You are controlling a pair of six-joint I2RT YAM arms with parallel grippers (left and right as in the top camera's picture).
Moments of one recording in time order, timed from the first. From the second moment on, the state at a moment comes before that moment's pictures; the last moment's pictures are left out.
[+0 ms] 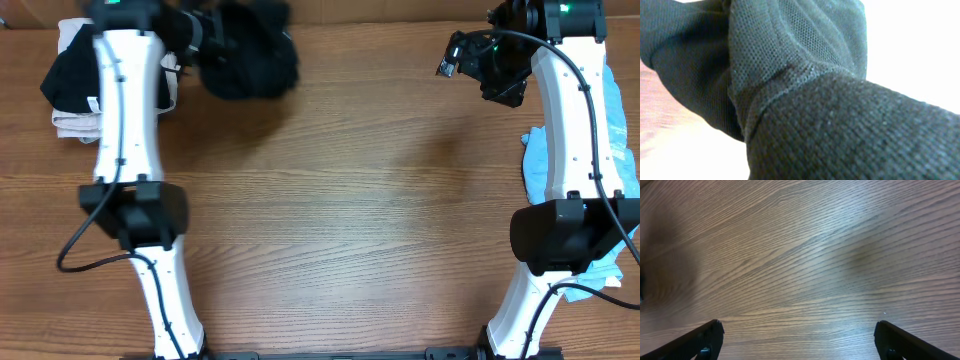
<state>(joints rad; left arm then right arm) 0.10 2.34 2.66 -1.33 0.58 -0.27 0.01 2.10 2.31 -1.48 -0.21 0.38</state>
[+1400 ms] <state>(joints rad) 0.43 2.54 2.67 -1.43 0.14 -0.87 0.01 2.10 2.31 -1.50 -0.21 0.38</state>
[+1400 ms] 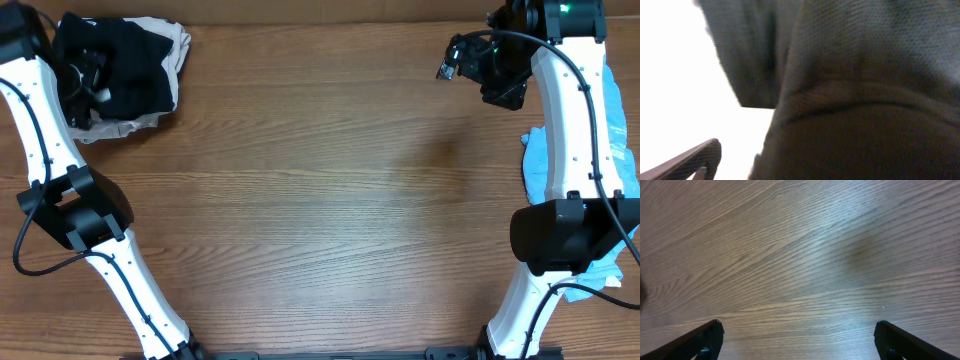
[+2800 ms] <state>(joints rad) 0.35 2.52 2.64 -1.02 0.02 0.12 0.01 2.10 2.31 -1.50 -0.21 0.38</state>
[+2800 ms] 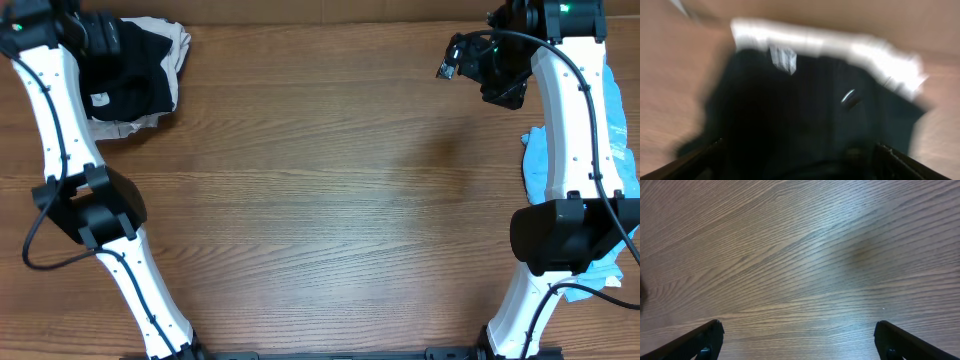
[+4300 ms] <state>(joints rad) 0.35 2.11 2.80 -1.15 -0.02 0.03 0.01 1.57 2.74 -1.64 -0.25 0.31</state>
